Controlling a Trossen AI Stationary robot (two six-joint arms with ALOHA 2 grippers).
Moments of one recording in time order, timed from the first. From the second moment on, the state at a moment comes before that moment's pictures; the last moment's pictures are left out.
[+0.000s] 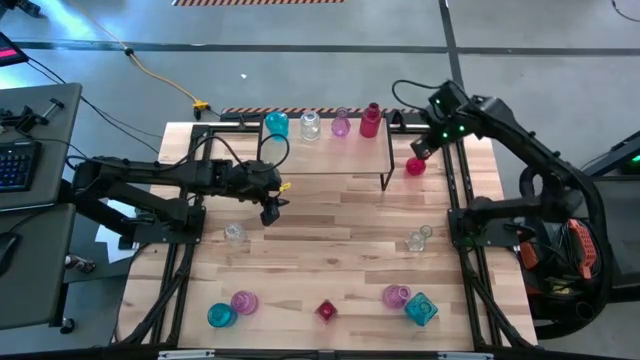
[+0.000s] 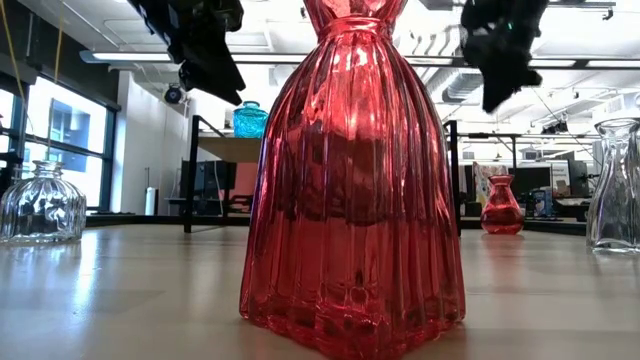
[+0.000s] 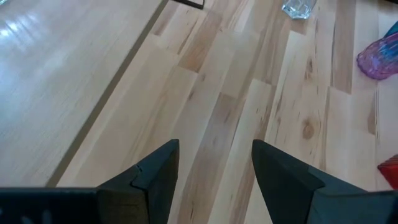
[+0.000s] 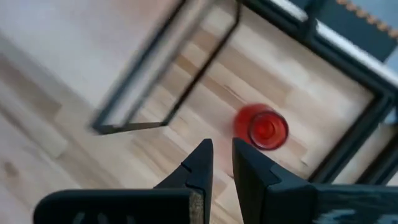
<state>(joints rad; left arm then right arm) 0.05 1.18 0.91 -0.52 -0.13 -0.28 -0.86 1.19 1.25 -1.22 -0.10 0.10</state>
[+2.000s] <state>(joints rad) 0.05 1.18 0.92 -0.53 -0.13 -0.24 -1.04 1.19 0.93 -1.01 -0.09 0.33</state>
